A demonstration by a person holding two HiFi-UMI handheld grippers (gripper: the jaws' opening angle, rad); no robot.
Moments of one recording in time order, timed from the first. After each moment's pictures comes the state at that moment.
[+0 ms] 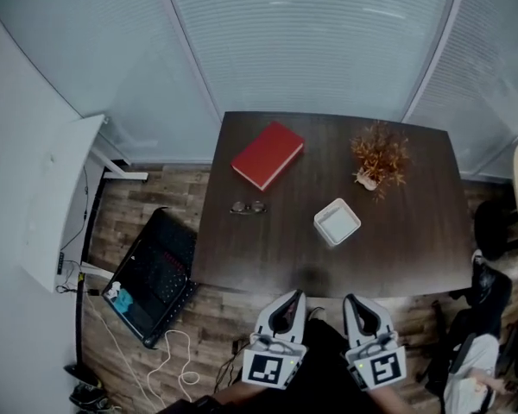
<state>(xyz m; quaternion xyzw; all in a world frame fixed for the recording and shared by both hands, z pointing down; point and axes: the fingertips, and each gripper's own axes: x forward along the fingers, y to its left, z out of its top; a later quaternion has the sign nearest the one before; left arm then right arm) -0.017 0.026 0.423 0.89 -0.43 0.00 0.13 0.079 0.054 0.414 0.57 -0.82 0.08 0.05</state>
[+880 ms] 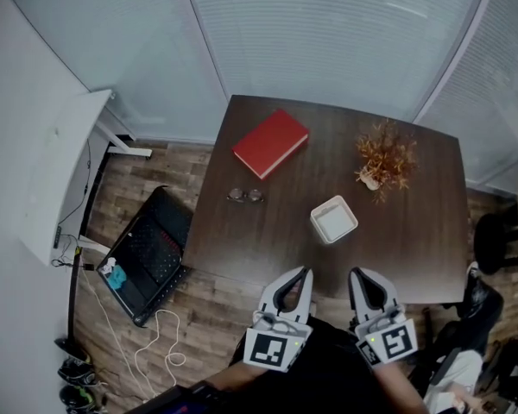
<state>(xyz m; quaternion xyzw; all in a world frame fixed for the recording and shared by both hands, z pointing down) 0.023 -0.023 0.409 0.88 -0.46 -0.02 0.12 0.116 -0.010 0.418 0.51 -0.85 0.11 0.02</state>
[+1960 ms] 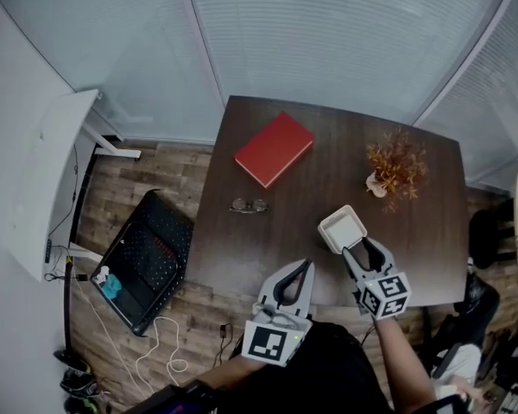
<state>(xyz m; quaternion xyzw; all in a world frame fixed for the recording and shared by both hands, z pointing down) -0.020 -0.091 0.414 0.90 -0.42 -0.02 0.13 0.119 -0.119 0.551 0.54 -0.80 0.21 0.16</state>
